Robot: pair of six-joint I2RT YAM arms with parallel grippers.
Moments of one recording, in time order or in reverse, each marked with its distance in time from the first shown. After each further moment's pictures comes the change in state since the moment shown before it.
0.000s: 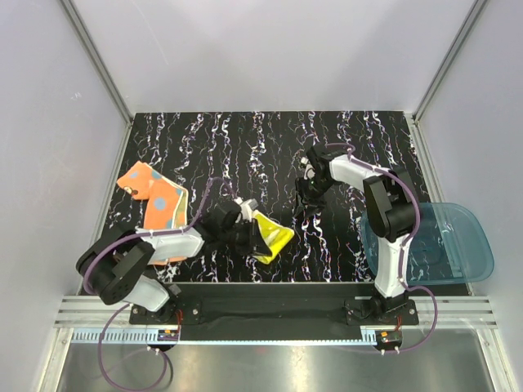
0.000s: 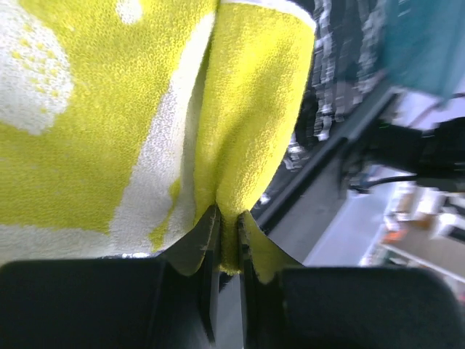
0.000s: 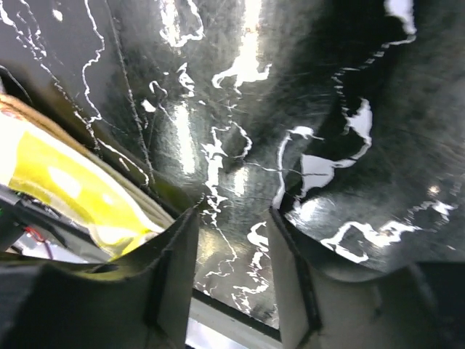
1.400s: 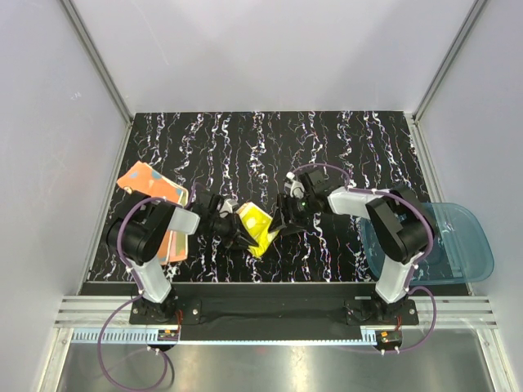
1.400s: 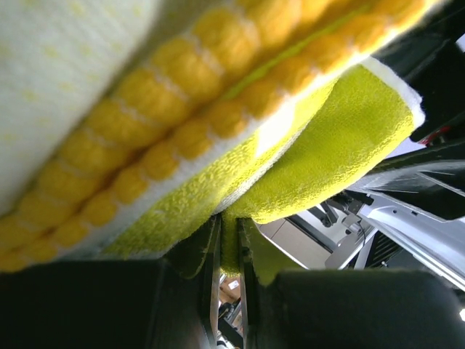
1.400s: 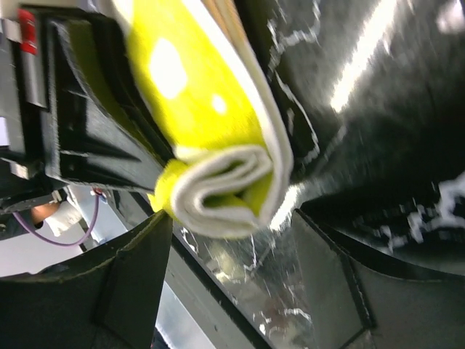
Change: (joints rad) left arm 0.359 0.308 0.052 -0.002 0.405 -0.143; right arm 0.151 -0.220 -0.433 0.576 -0.247 0.177
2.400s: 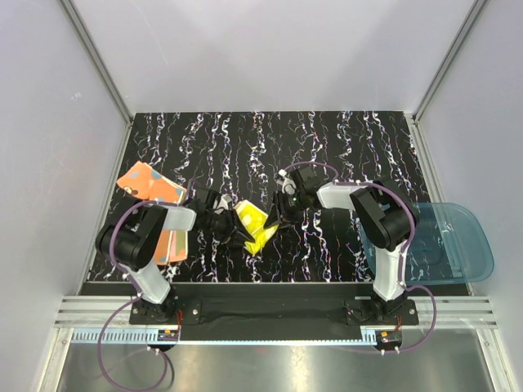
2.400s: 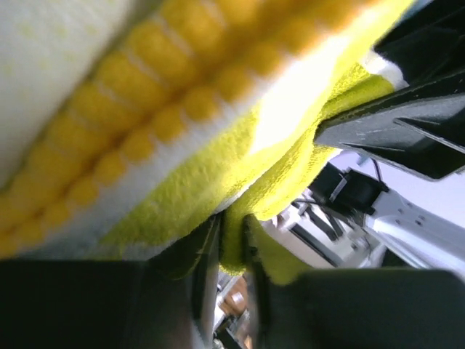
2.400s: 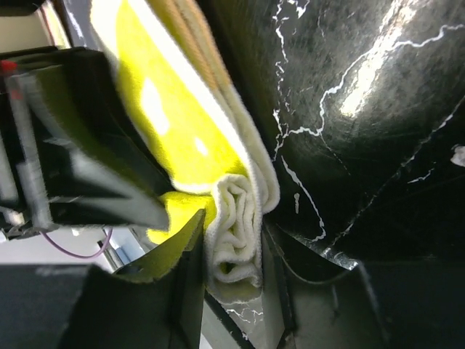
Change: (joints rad) left arm 0.029 -0.029 0.034 -0.110 -0.051 0.054; right arm 0.013 0.158 0.105 0.087 -0.043 0.060
